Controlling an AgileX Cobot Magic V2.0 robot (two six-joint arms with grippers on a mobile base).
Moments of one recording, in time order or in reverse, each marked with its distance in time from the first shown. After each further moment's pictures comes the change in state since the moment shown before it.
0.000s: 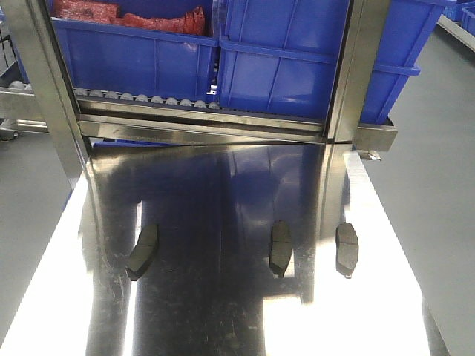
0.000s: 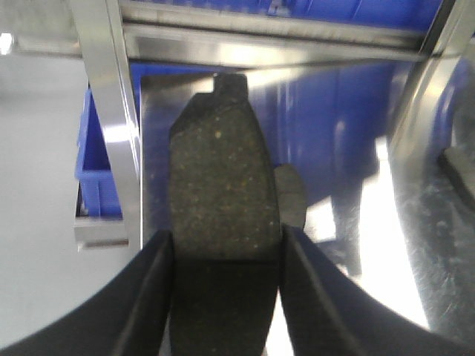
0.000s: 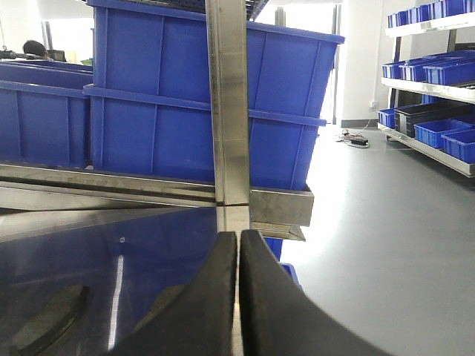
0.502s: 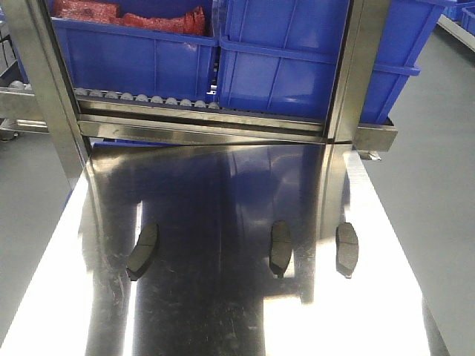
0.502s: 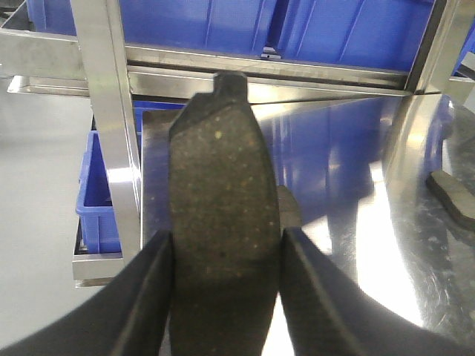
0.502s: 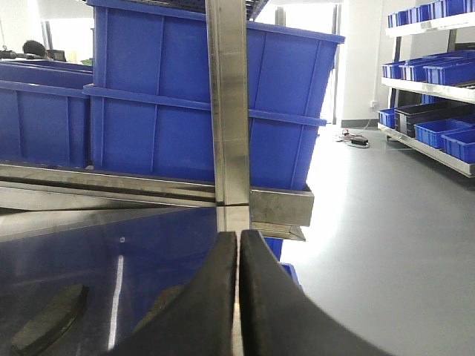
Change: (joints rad) left arm 0.000 -0.175 0.071 -0.002 -0.001 0.000; right arm 0.000 0.000 0.000 0.000 0.000 0.000
